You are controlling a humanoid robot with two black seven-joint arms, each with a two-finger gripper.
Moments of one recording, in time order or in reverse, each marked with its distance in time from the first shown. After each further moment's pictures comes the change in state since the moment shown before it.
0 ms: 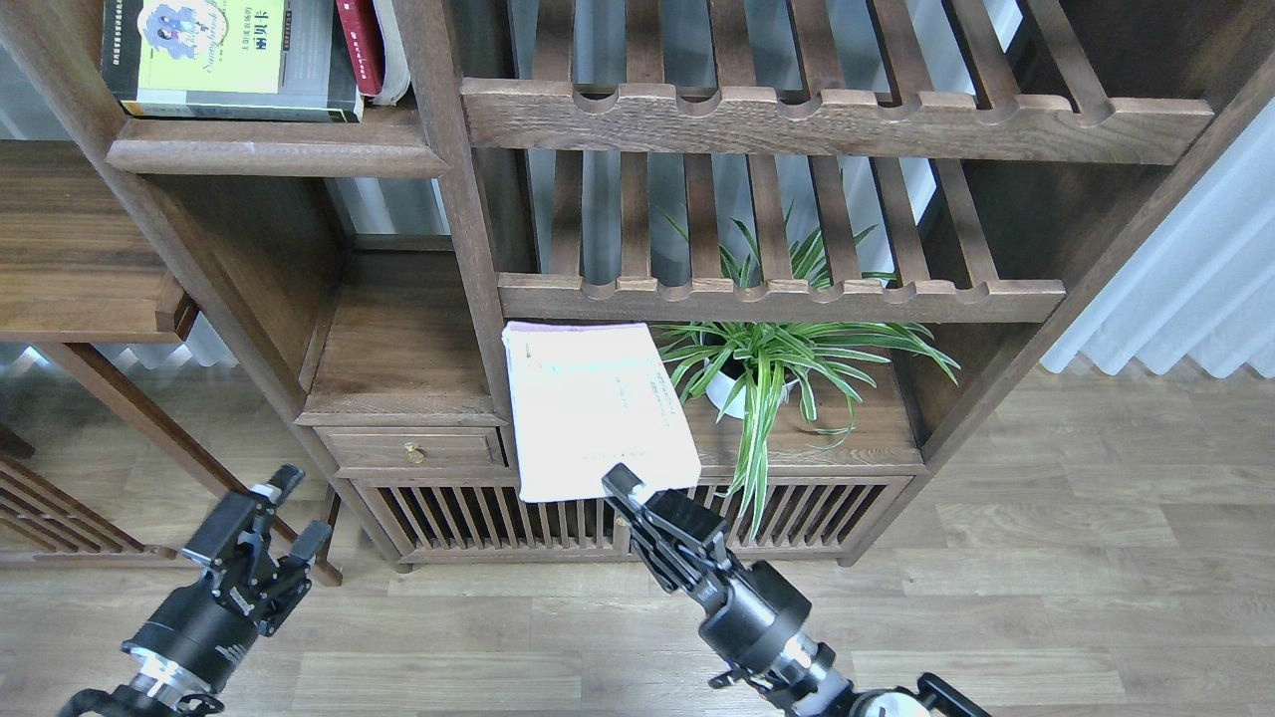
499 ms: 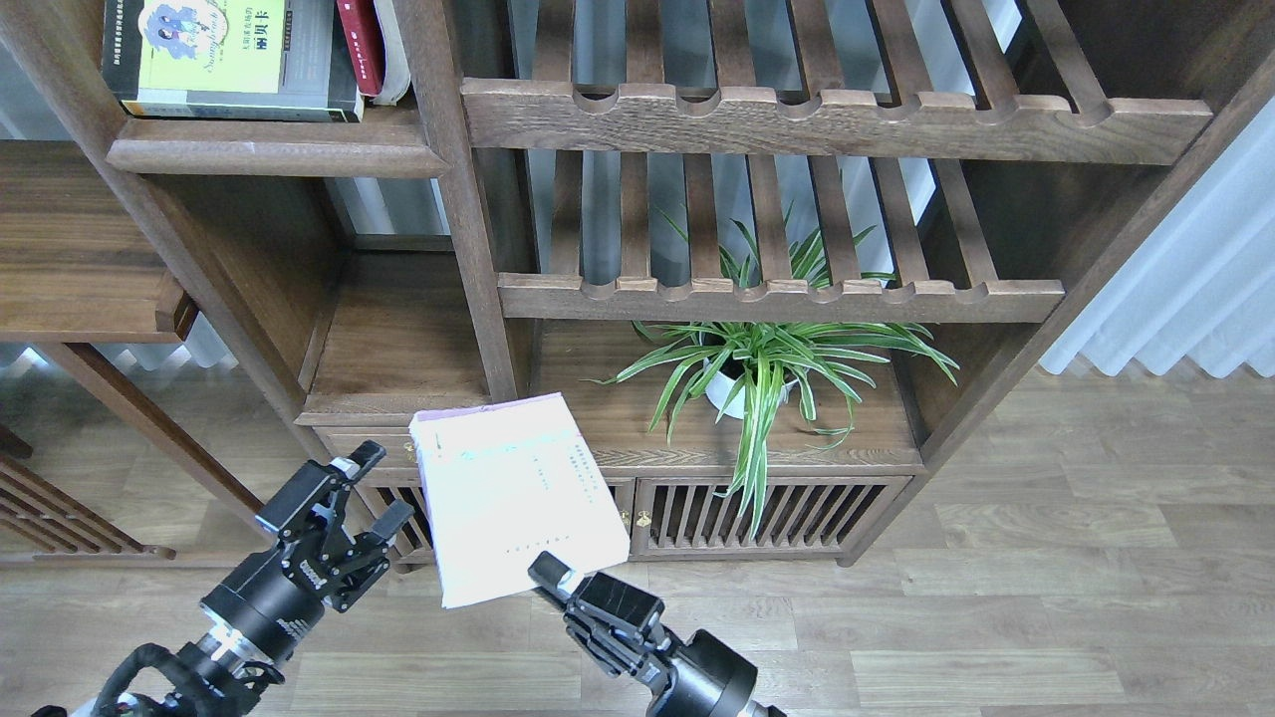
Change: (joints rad) left arm -0.066 -0.025 0.200 -0.027 -0.024 0.000 -0.012; right arm -0.039 0.052 -0.083 -0.035 -0.054 0.000 -0.067
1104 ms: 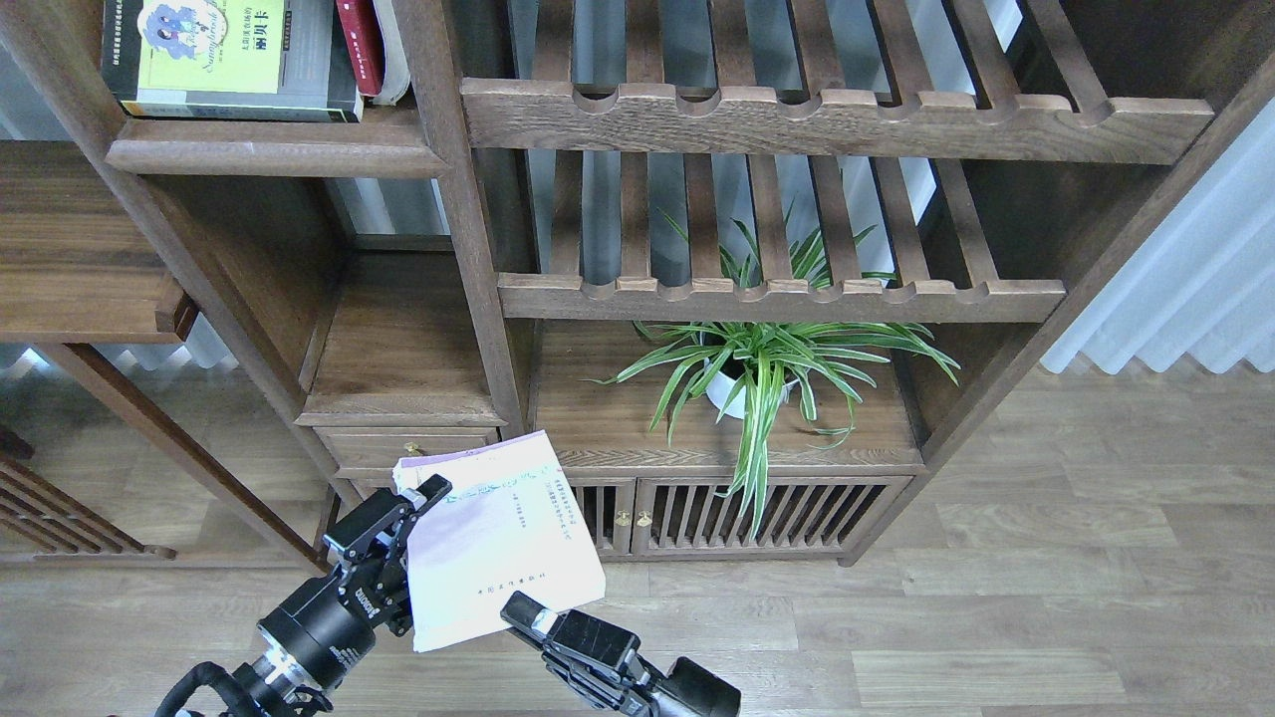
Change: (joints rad) left arm -0.017 -0.019 0.129 0.028 0.000 0.000 0.002; right arm -0.004 0.000 -0.052 -0.001 -0.033 0.000 0.002
